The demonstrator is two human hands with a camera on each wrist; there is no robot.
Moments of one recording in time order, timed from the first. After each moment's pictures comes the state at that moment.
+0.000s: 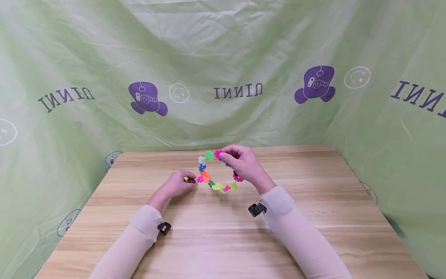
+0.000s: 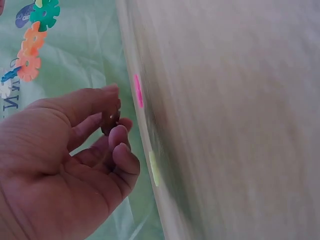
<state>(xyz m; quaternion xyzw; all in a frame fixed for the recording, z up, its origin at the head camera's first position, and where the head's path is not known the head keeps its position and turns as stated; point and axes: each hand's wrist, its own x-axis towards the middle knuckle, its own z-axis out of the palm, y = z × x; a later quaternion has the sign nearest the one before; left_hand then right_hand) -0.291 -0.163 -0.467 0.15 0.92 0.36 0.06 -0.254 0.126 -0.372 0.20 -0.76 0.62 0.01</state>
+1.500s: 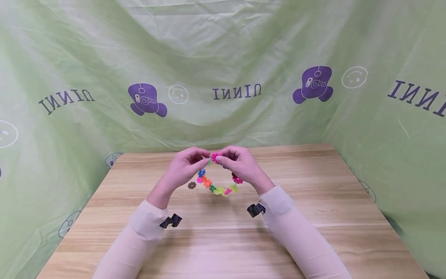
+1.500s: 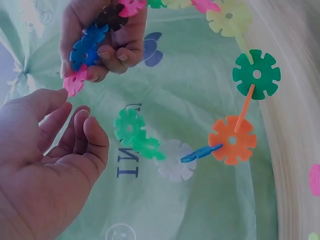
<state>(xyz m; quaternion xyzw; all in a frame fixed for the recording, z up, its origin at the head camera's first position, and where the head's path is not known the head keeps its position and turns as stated) -0.249 -0.104 -0.357 0.30 0.81 0.50 -0.09 -0.249 0.124 -0.370 0.24 -0.75 0.61 0.01</state>
